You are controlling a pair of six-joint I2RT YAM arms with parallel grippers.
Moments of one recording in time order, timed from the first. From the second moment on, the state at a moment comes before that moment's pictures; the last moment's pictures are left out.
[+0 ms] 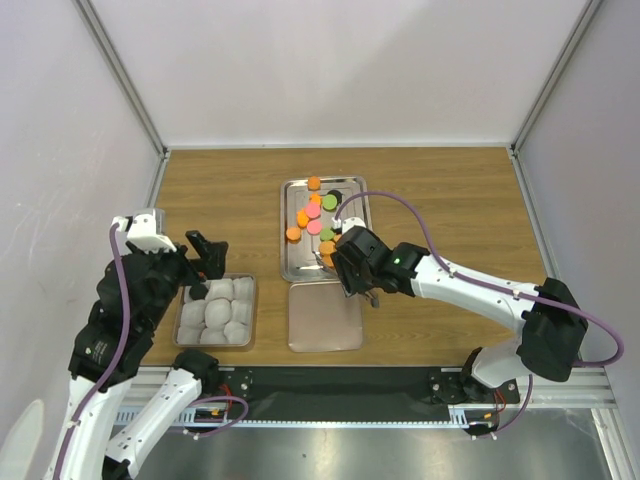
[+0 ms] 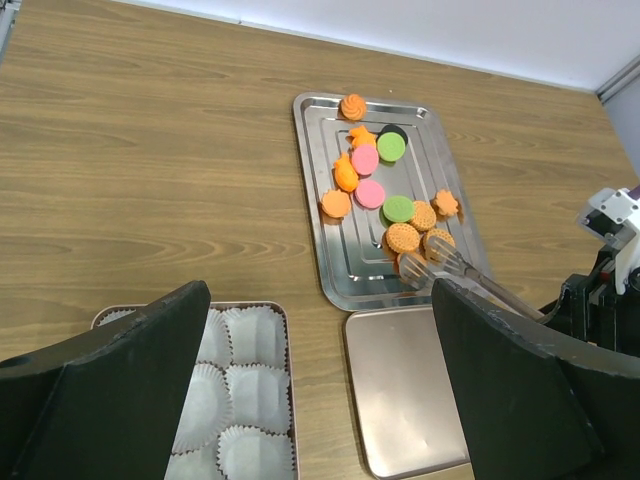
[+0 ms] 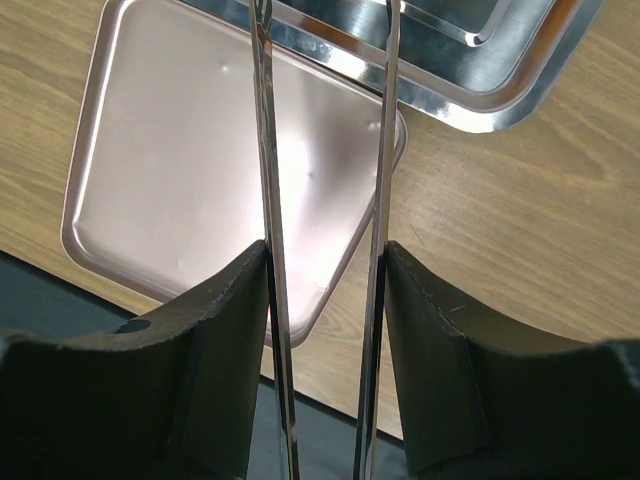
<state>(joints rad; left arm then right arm) -0.37 0.51 1.05 -0.79 -0.20 -0.35 0.97 1.45 1.11 -0.60 0.22 0.43</state>
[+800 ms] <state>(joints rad) -0.37 0.51 1.04 -0.79 -0.20 -0.35 0.92 1.50 1.06 -0.55 0.19 0.44</state>
